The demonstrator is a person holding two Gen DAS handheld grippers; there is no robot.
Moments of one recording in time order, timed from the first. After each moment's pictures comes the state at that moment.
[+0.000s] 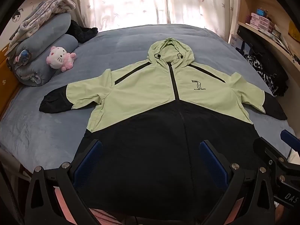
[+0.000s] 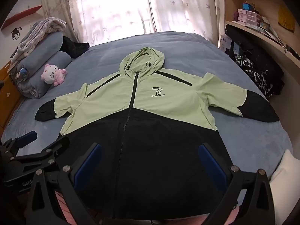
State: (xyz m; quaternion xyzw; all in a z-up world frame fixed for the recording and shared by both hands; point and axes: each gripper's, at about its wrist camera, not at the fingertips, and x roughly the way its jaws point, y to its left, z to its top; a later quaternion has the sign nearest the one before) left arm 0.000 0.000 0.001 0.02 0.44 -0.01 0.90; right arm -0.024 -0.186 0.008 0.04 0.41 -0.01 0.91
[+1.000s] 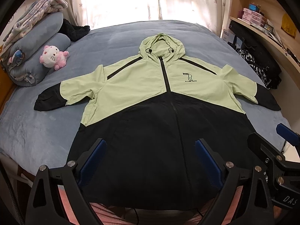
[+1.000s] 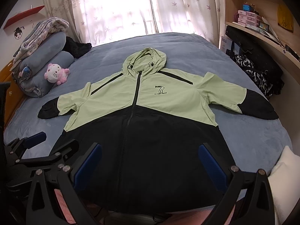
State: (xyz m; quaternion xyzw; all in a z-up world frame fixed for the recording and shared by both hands) left arm -0.017 -0.005 -0.005 0.02 0.45 -0.04 0.89; right arm -0.049 -0.179 0.015 0.04 0.41 0.00 0.91
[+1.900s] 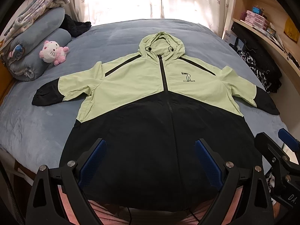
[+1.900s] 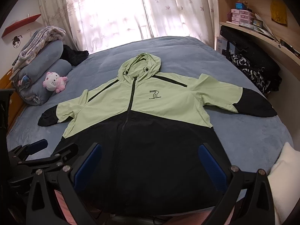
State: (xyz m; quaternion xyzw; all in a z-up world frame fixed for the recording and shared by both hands) left arm -0.014 -0.017 -0.007 0.00 0.46 -0.04 0.89; right arm -0.052 -0.201 0.015 0.06 0.39 -0.01 0.92
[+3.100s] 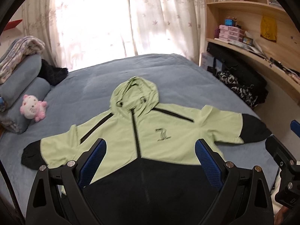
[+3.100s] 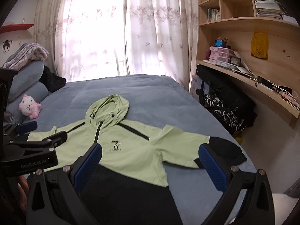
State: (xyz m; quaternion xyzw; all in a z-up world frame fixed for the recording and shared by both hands) left arm 0.089 -0.109 0.067 0.06 0.33 -0.12 0.94; right arm 0.000 -0.270 0.081 0.00 0.26 -0.11 0.96
